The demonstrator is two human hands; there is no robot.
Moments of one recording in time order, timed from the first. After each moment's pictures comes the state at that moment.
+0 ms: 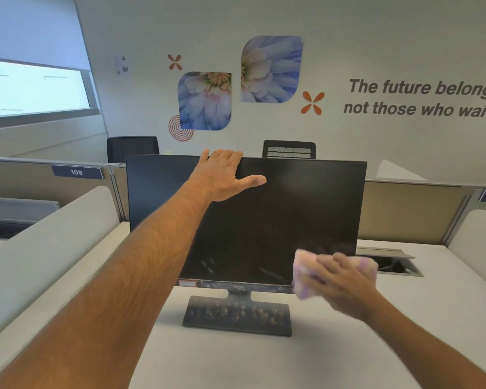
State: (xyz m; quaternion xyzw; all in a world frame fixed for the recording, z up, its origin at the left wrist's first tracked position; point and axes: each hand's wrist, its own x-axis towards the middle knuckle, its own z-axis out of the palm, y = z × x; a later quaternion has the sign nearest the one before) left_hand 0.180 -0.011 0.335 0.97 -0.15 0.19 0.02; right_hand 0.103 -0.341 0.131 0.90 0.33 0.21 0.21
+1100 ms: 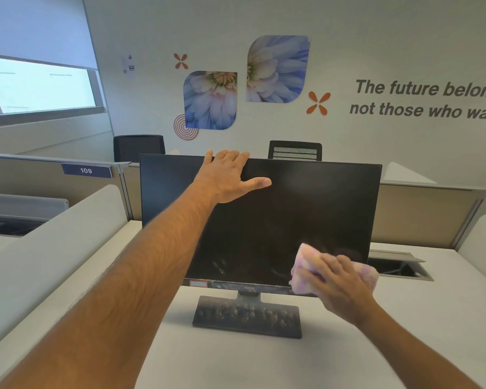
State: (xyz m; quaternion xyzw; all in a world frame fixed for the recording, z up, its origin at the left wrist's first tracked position) left_hand 0.180 0.010 0.334 0.97 -0.15 0.19 0.01; right_hand 0.099 -0.301 0.129 0.92 0.28 0.22 0.16
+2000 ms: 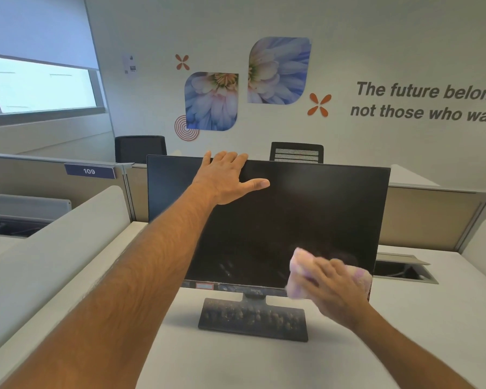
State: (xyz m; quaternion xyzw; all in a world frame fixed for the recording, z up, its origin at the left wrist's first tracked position) left_hand 0.183 0.030 0.333 0.97 -0.15 0.19 0.01; right_hand 0.099 -0.272 0.130 0.91 0.31 0.21 0.16
